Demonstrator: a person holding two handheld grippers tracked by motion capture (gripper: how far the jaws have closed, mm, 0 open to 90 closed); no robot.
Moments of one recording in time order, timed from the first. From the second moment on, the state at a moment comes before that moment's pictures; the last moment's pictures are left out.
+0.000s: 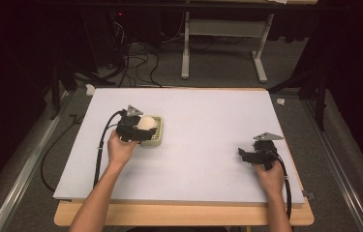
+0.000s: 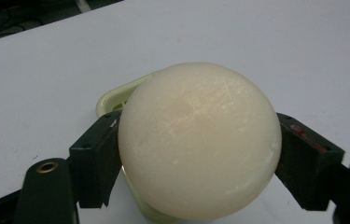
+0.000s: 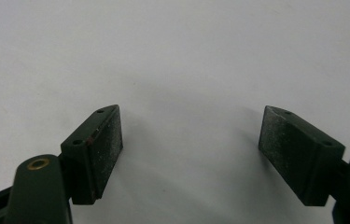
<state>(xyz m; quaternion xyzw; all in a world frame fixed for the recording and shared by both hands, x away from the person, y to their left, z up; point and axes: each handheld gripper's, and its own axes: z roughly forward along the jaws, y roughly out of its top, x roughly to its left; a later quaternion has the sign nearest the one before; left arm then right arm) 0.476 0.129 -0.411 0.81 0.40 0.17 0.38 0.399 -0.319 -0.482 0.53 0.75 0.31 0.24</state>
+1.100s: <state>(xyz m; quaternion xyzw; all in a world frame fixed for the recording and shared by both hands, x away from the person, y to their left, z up) 0.505 0.114 -0.442 0.83 0.42 0.16 0.33 0.399 -0.319 -0.482 0.53 0.75 0.31 0.24</state>
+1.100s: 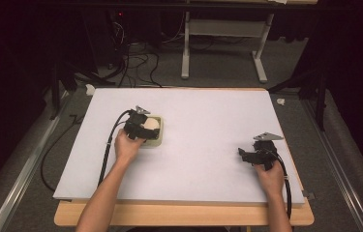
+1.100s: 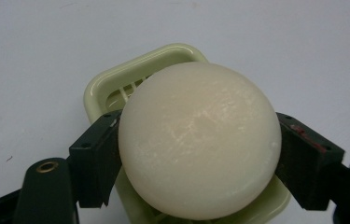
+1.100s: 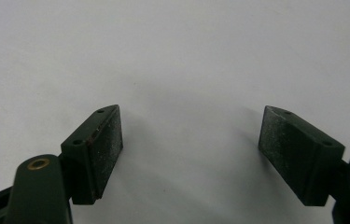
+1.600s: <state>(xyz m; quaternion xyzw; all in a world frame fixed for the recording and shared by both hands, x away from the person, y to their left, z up) 0.508 0.112 -0.449 0.83 0.42 0.16 0.32 0.399 -0.318 -0.482 0.53 0.75 0.31 0.24</state>
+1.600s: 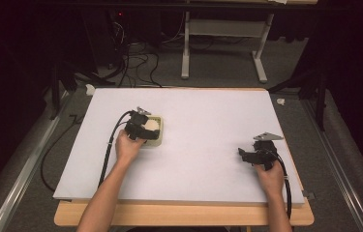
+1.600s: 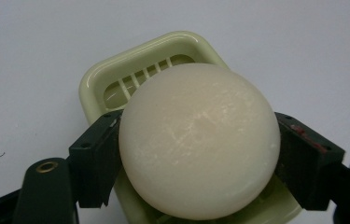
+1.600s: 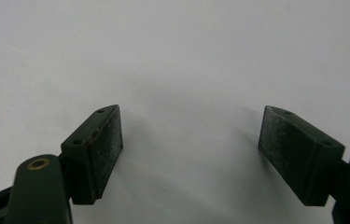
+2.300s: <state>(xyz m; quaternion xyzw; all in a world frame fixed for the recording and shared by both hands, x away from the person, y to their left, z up) 0.489 0.128 -0.419 0.81 0.41 0.19 0.36 0.399 -0.318 -0.482 0.53 0.75 0.31 0.24</state>
